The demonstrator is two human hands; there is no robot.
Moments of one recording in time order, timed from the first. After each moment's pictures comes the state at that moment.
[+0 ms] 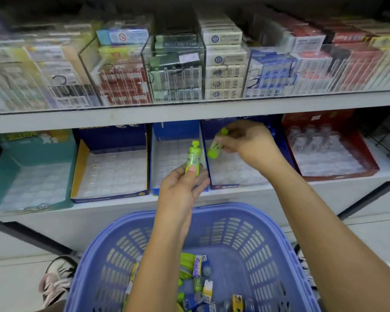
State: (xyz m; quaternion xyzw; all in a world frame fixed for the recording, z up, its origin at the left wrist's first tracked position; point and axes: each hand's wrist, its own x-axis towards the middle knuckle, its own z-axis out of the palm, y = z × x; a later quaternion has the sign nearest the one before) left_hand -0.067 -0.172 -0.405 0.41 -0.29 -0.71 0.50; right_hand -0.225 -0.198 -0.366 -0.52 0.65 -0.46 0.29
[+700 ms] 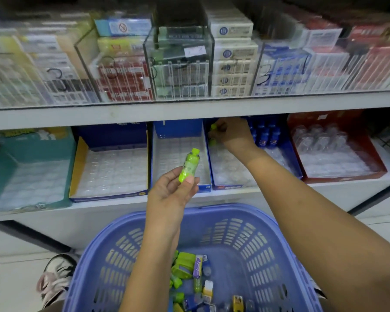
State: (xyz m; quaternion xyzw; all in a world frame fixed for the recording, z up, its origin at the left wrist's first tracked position) left_hand -0.044 -0.169 -0.424 0.42 -0.34 -0.66 0.52; right_hand -0.233 -0.288 -0.415 -0.57 0.75 -0.30 0.14
